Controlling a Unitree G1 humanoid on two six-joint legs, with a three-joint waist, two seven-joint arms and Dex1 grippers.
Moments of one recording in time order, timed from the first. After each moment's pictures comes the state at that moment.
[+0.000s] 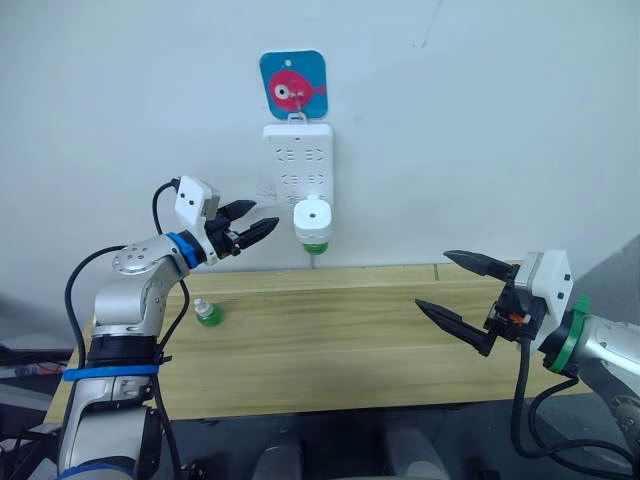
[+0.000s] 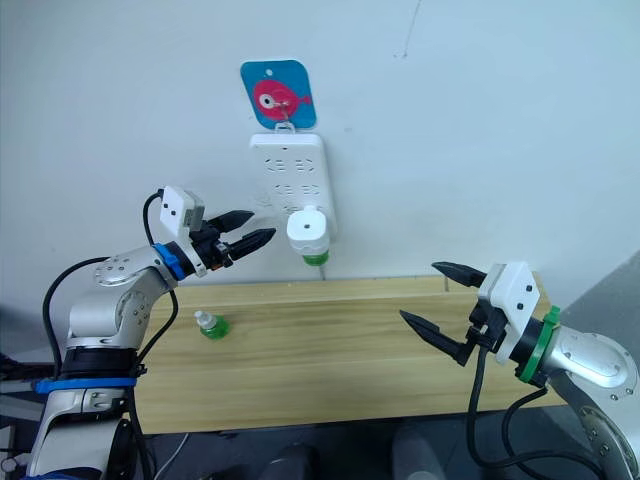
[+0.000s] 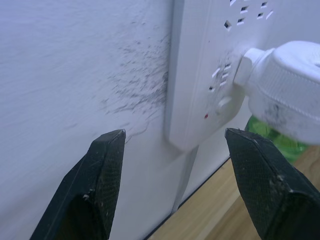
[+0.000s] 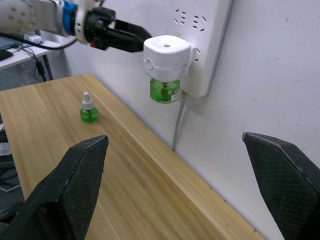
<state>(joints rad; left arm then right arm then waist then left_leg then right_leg) -0.54 0.57 0.12 0.24 -0.40 0.34 -0.85 0.09 -0.73 -0.21 -0.77 0.65 0.49 0.65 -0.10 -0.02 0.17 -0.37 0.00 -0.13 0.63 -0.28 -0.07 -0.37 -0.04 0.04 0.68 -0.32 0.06</state>
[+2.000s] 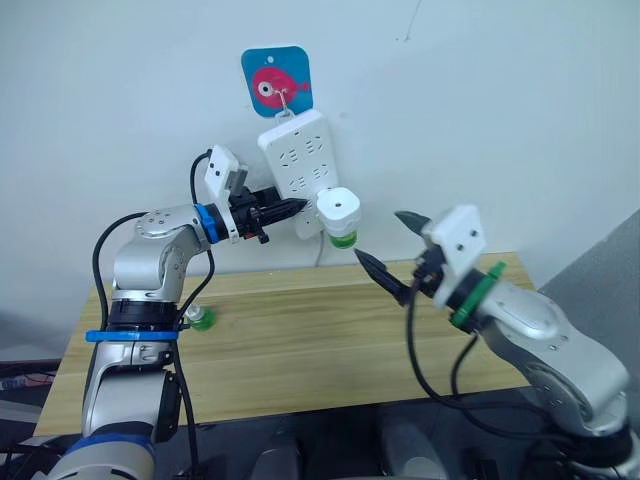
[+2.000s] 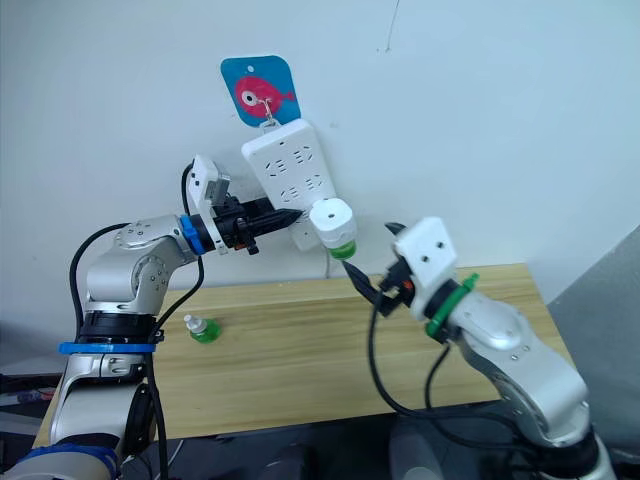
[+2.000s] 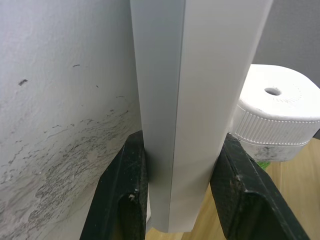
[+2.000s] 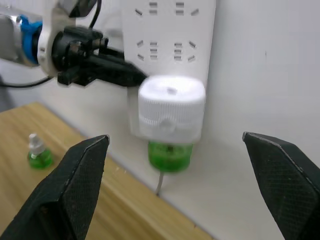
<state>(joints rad) -0.71 0.53 0.09 0.23 -0.40 0.48 -1.01 -0.39 -0.43 0.20 -0.80 0.44 0.86 0.15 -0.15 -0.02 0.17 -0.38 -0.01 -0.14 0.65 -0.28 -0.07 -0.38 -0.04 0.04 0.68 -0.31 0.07</state>
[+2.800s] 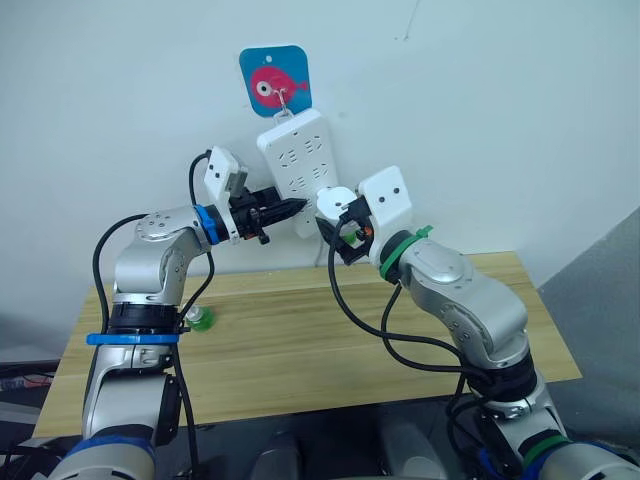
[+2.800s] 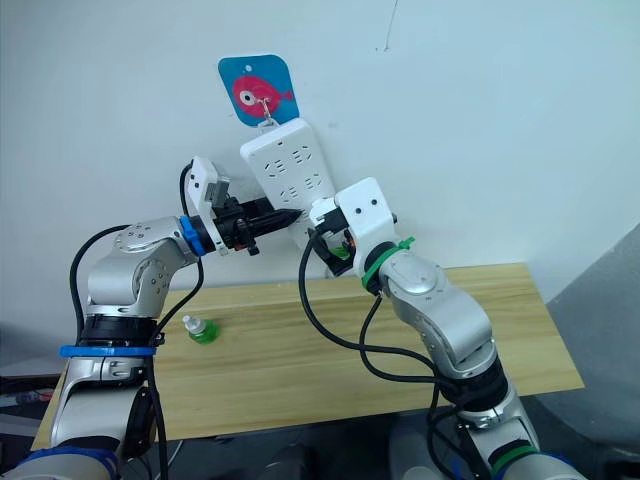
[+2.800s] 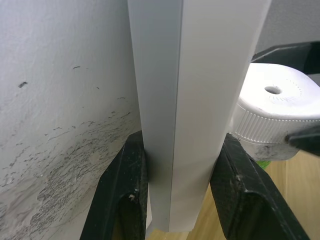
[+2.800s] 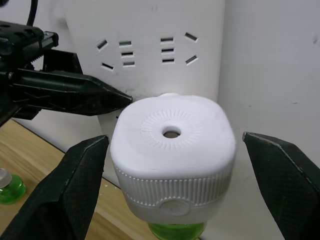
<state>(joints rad) -0.69 0.52 0.08 0.22 -0.40 0.45 -0.99 -0.62 -0.13 0.28 -0.45 0.26 0.98 0.06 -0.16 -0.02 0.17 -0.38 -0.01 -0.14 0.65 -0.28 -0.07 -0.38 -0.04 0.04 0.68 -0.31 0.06</state>
